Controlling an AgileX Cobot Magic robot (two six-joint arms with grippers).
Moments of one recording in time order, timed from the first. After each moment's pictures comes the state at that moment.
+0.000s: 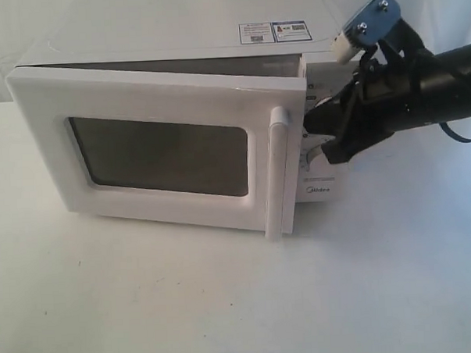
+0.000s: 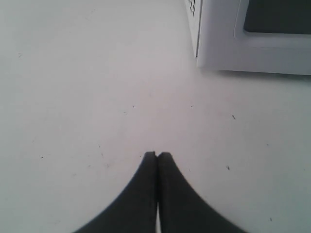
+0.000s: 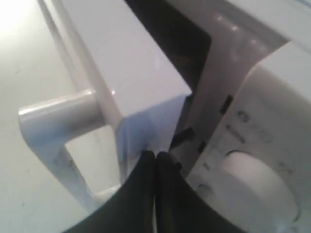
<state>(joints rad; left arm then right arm) -0.01 0.03 0.02 -0.11 0.41 0.13 0.08 1.46 -0.97 1.13 0.66 -1.55</state>
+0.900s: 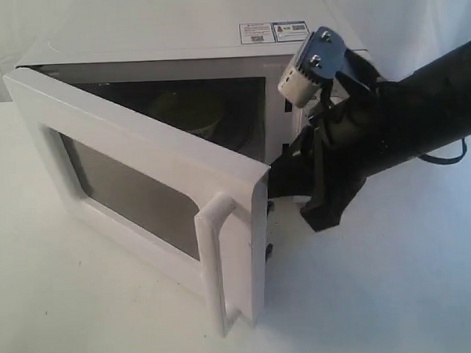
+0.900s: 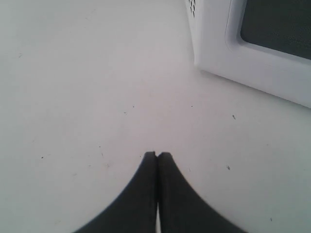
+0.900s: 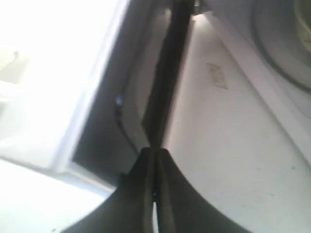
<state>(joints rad) -0.01 0.03 0.02 -0.11 0.41 0.13 0.25 1.39 -0.97 0.94 0.88 -1.33</state>
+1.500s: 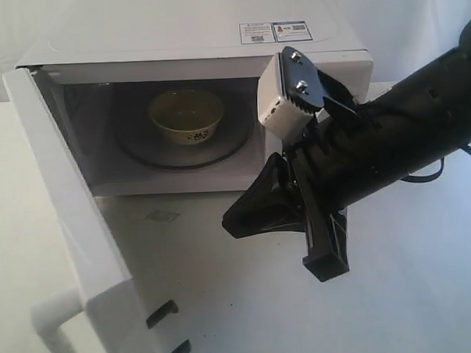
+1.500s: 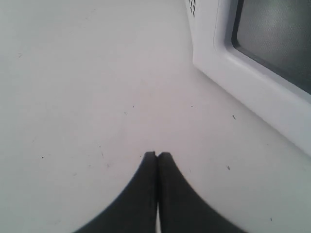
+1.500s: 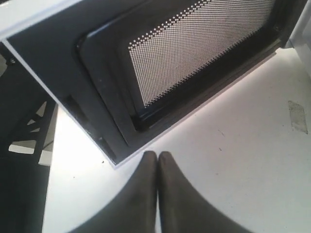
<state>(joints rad) -0.01 0.03 0.02 -0.11 0.41 0.13 0.33 1.39 -0.97 1.01 1.03 -1.48</state>
